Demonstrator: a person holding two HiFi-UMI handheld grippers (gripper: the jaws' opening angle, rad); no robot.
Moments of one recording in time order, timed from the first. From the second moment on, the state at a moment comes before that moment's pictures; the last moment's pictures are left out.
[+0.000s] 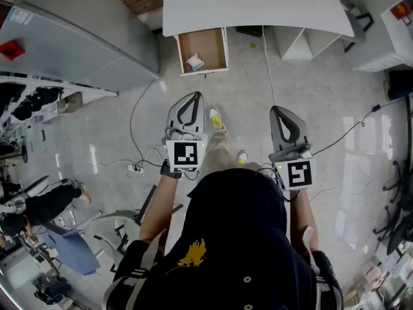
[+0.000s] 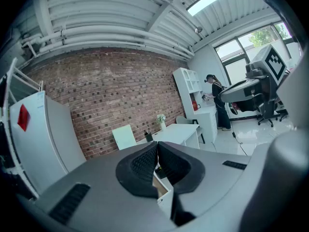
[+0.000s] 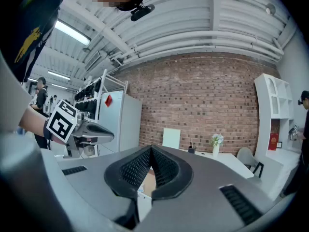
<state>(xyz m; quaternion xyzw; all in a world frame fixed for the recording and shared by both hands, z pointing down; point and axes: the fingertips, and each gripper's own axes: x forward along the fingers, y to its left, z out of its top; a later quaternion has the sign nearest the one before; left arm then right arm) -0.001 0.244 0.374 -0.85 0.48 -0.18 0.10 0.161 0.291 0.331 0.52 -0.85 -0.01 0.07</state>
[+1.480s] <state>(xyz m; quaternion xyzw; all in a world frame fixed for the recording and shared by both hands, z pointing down) -0.200 0.070 0.404 -0.87 0.47 -0.13 0.03 -0.019 0.133 0.348 0.54 -0.83 0.04 0.14</state>
